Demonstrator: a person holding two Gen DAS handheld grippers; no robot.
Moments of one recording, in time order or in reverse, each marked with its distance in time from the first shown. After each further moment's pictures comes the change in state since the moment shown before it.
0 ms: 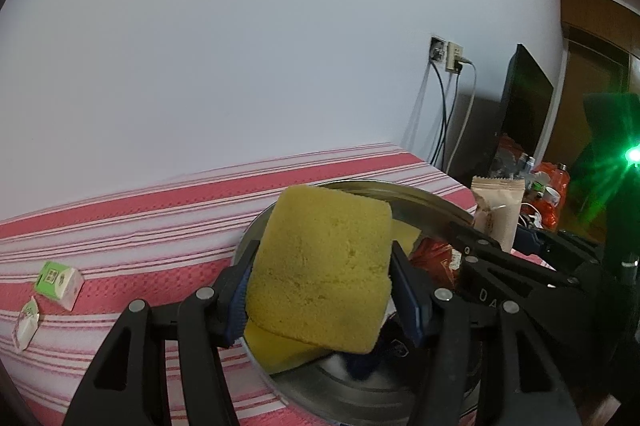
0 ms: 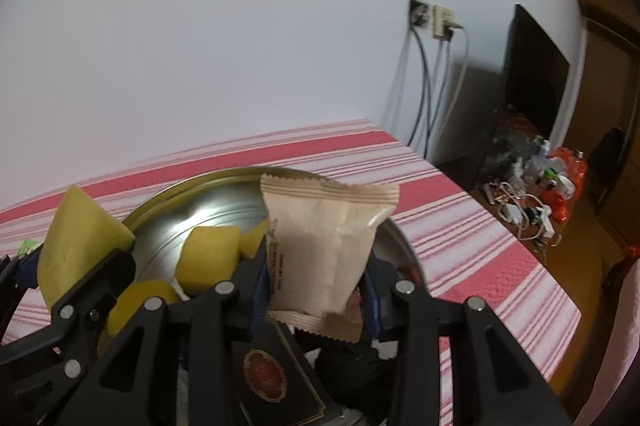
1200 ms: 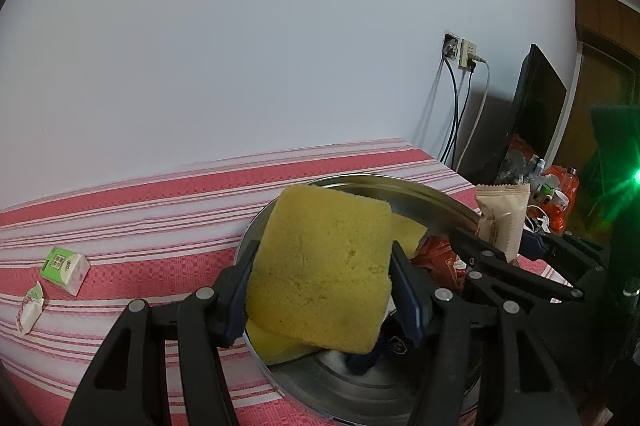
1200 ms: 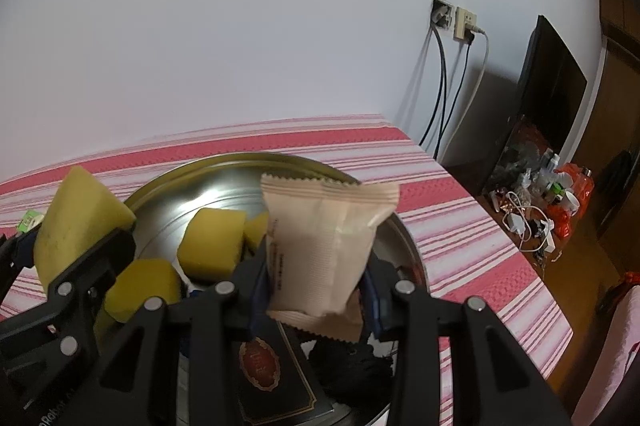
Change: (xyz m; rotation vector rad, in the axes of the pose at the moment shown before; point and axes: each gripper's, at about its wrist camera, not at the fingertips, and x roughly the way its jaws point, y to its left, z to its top) left arm -0.012 -0.028 0.010 -0.033 0.033 0.048; right arm -0.002 0.001 -0.004 -0.080 0.023 -0.004
